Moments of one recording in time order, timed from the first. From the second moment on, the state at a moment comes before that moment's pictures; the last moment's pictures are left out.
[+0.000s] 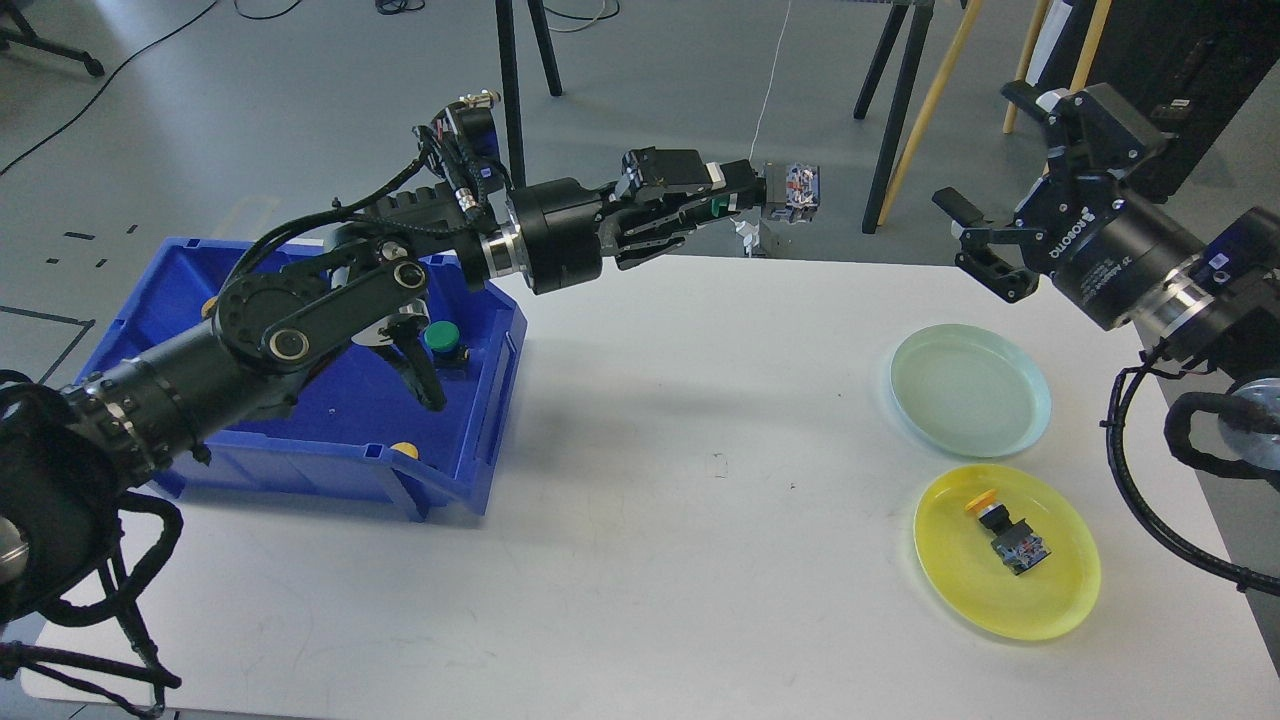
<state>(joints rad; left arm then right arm) -1.05 0.20 -0.37 -0.86 0.82 -0.49 -0.49 0.56 -0.76 0.75 1.43 -0.28 0.26 0.27</state>
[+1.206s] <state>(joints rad) -1.04 0.19 -0.38 -0.84 0.82 -0.49 -0.49 0.76 -0.59 0.50 1.39 -0.36 0.15 0.31</state>
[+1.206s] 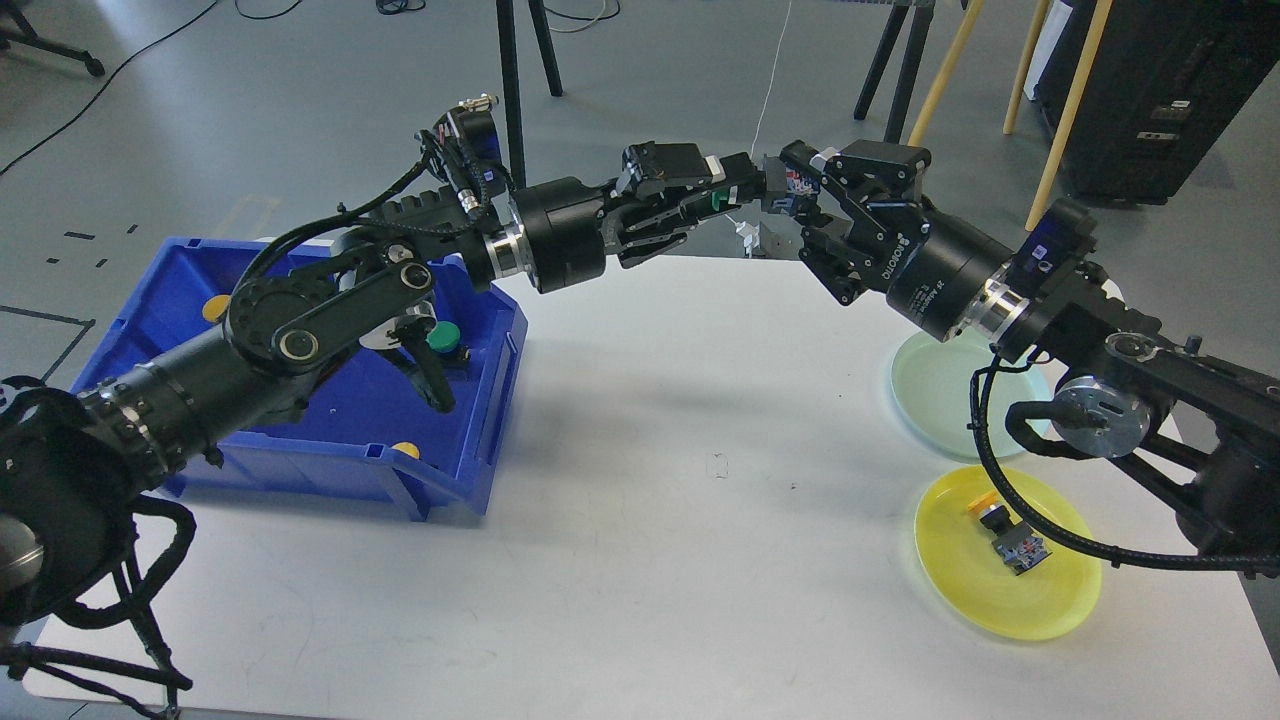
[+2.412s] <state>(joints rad) -1.02 0.18 -0.42 -0.84 0.75 -0.49 -0.49 0.58 -0.50 0.63 1.02 0.29 -0.49 -0.02</state>
